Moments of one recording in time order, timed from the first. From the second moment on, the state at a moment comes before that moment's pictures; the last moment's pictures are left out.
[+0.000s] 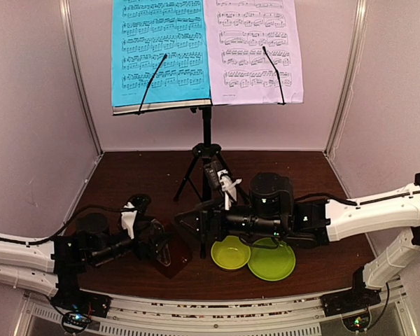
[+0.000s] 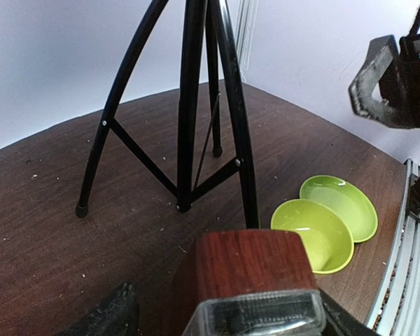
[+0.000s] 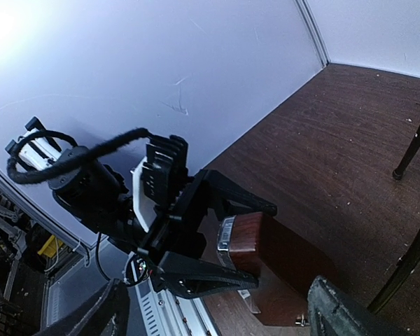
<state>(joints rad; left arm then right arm) -1.09 0.87 0.27 0.35 -0.24 -0.20 1.24 1.47 1.00 0.28 0.01 0.55</state>
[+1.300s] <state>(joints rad) -1.09 0.68 0.27 0.21 -0.19 -0.12 1.22 1.75 1.26 0.10 0.05 0.64</state>
